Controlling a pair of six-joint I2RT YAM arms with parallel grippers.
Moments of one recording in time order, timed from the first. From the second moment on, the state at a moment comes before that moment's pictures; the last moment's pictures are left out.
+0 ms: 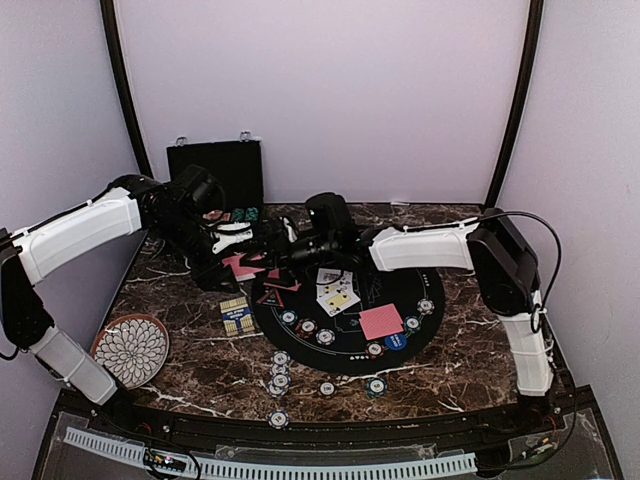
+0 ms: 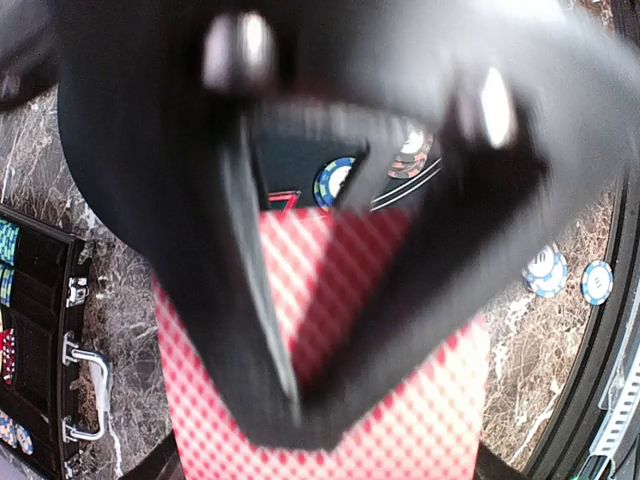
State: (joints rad) left arm -0.55 1.49 1.35 -1.02 0.23 0.64; right arm 0.91 2.21 1.68 0.17 -0.73 1.09
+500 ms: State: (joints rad) left arm -0.55 1.49 1.35 -1.02 0.22 0.64; right arm 0.89 2.14 1.59 0.23 -0.74 1.11
